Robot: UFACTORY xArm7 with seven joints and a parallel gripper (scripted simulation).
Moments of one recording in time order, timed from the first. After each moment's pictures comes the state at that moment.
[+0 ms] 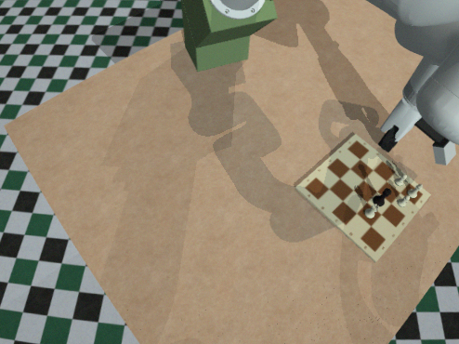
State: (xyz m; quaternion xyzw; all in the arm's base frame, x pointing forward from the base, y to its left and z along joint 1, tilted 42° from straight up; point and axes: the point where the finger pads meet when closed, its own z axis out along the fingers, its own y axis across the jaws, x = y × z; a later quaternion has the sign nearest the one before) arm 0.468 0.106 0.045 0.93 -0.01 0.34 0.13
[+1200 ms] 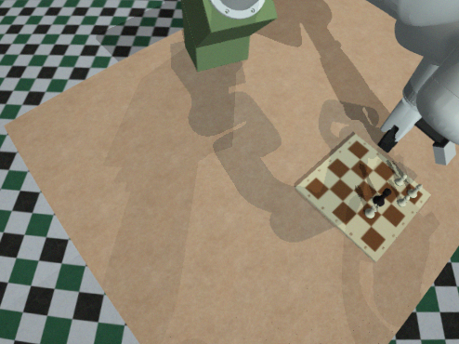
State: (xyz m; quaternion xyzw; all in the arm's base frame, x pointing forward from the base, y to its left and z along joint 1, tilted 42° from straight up) arm 0.468 0.106 0.045 0.93 -0.01 0.34 0.12
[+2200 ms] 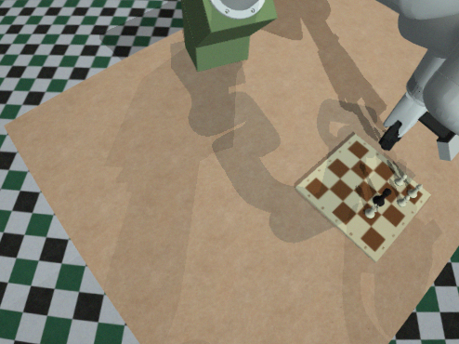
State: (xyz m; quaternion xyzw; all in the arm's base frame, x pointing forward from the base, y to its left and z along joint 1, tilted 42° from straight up) arm 0.458 0.109 0.057 0.93 -0.01 0.34 0.13
